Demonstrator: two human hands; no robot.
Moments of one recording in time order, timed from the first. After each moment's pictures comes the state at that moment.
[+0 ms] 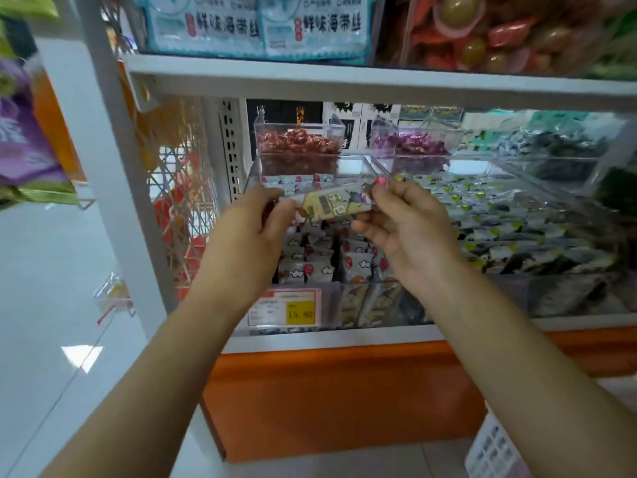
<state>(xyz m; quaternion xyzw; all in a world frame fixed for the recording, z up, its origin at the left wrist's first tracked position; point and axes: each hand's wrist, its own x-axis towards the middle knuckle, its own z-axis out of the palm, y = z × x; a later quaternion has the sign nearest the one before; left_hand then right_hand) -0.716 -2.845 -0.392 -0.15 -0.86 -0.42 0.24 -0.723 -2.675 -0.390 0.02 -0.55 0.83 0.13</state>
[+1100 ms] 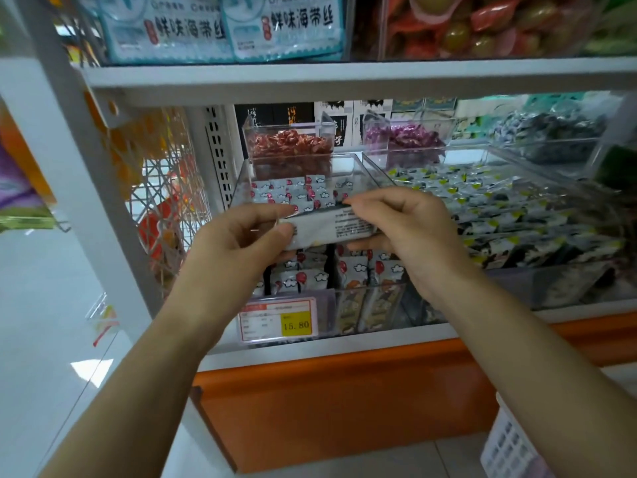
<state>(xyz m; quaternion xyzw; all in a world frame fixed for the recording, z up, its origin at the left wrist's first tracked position) -0.707 -2.851 -0.391 -0.15 -0.76 -0.63 0.09 -0.719 -2.665 -0.394 0.09 -0.70 0.69 0.16</state>
